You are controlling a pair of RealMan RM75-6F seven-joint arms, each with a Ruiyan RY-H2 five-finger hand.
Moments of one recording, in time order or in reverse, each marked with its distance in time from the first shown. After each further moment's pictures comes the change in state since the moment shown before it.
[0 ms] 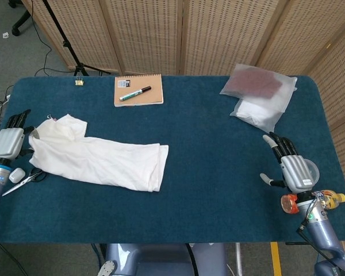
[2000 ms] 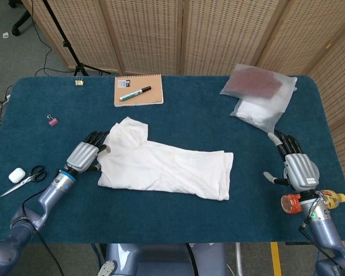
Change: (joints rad) left arm -0.132 -0.236 0.099 -0.046 0.149 0.018 0.156; right arm -0.004 -0.004 0.011 0.024 0.018 0.005 -0.007
